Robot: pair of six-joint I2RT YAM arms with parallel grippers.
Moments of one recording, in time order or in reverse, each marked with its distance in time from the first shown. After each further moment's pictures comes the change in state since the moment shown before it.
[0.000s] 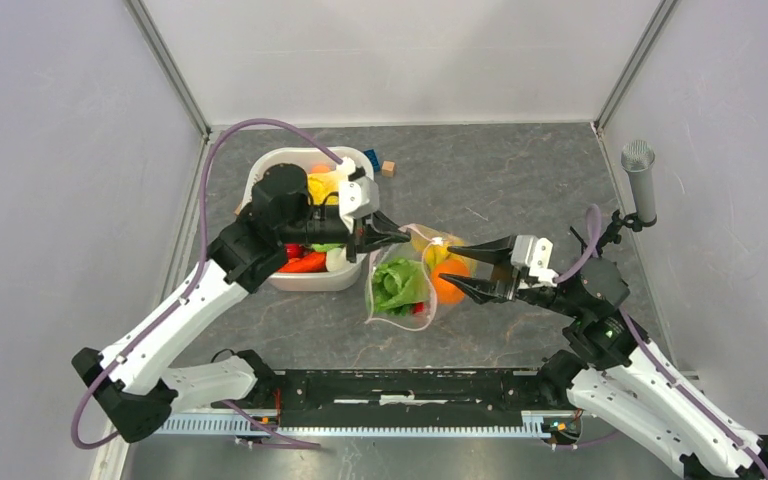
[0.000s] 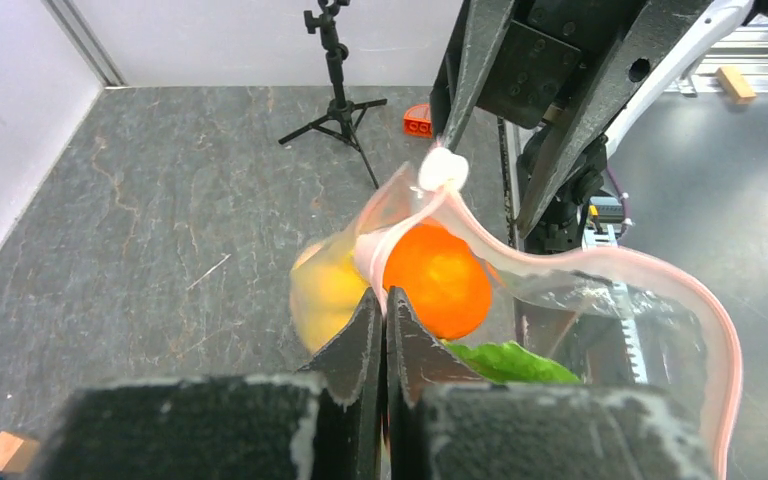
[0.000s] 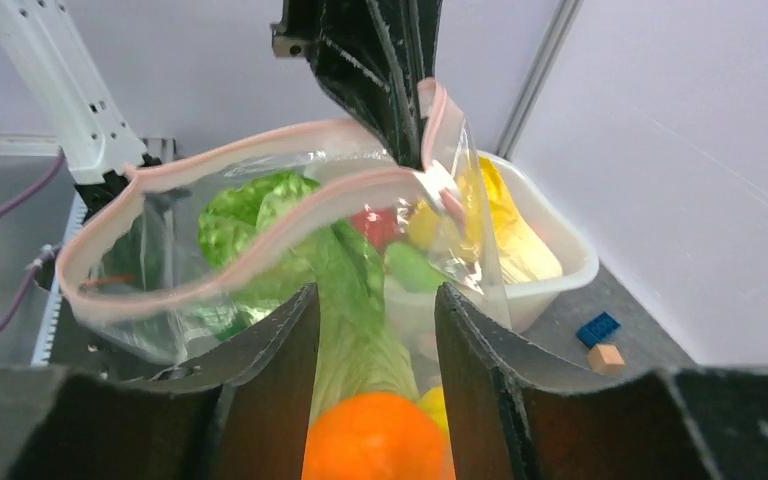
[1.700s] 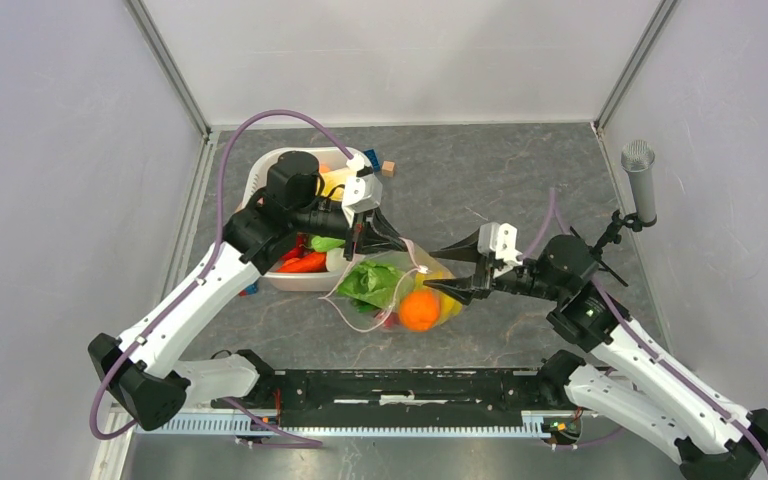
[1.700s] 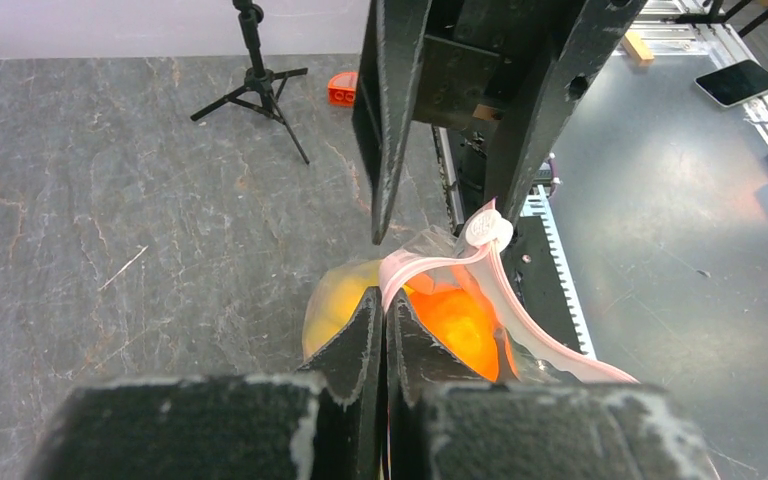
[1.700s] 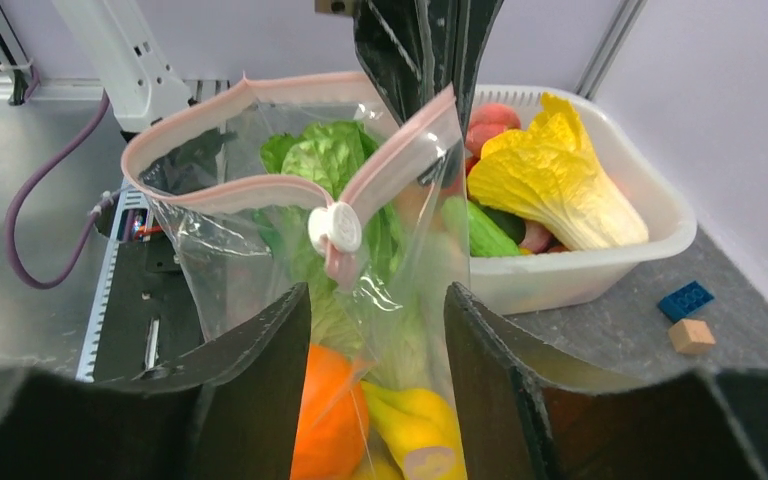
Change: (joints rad) left arm 0.127 0.101 0.022 -0.086 0.315 0.051; right arm 0.001 0.159 0.056 -0.092 -0.099 -0.019
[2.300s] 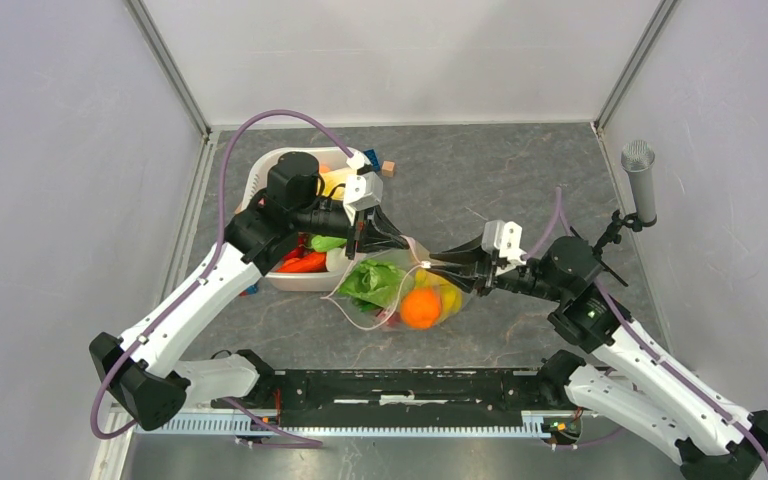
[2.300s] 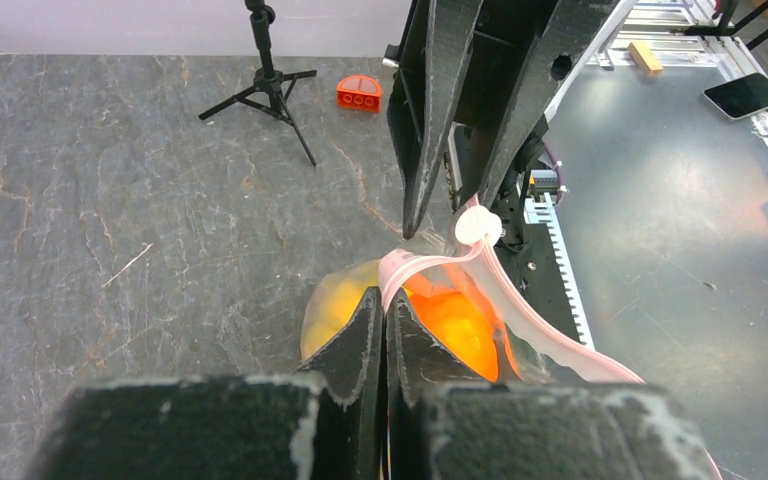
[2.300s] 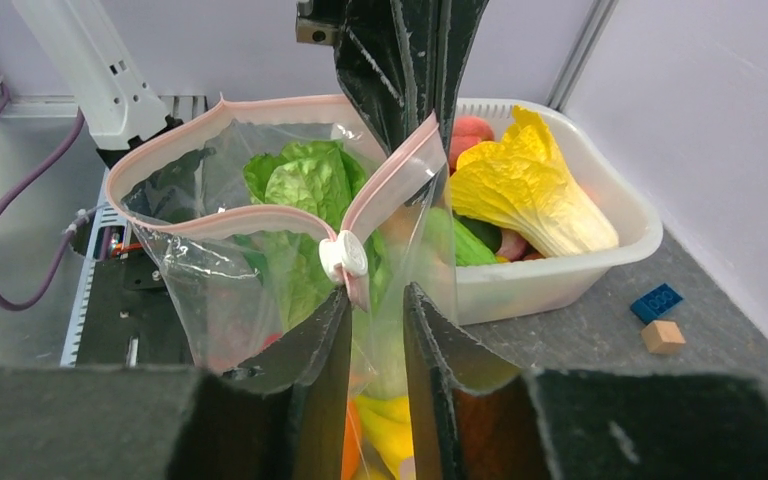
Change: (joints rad) left arm 0.000 0.000 -0.019 0.048 -0.022 -0.038; right arm 0.000 -0.018 0.000 0.031 0.048 0.010
